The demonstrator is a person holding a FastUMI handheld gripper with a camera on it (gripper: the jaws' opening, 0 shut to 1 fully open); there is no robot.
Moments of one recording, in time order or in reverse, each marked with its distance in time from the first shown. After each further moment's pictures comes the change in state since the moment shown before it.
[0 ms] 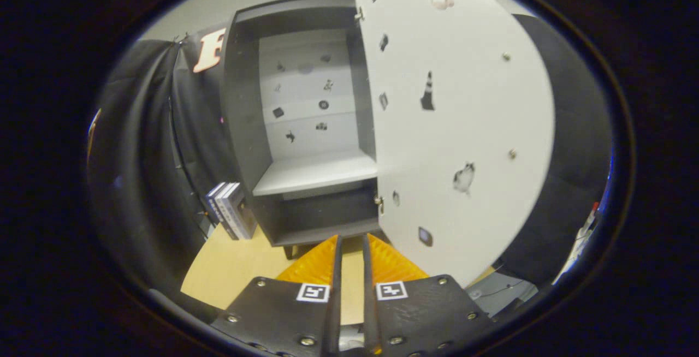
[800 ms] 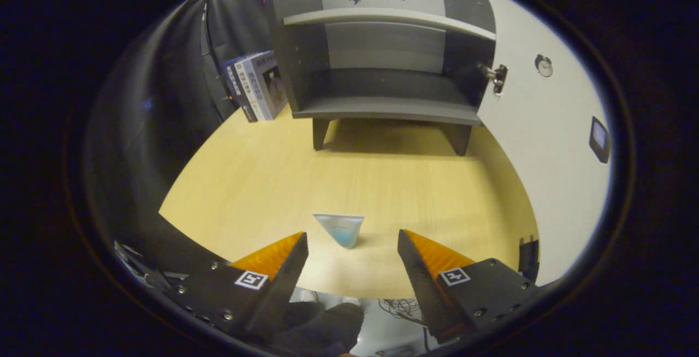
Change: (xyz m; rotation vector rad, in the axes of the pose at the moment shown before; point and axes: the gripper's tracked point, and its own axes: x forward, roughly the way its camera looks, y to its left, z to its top) arm 0.127 0.061 -0.248 -0.247 0.521 0.190
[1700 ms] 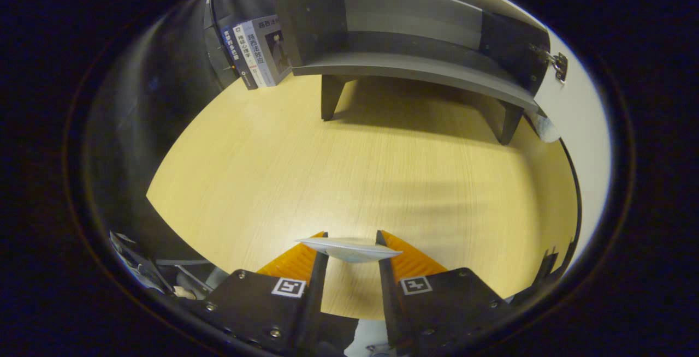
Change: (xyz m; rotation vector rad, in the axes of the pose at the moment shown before) arm 0.073 0.015 -0.011 -0.071 0.109 0.025
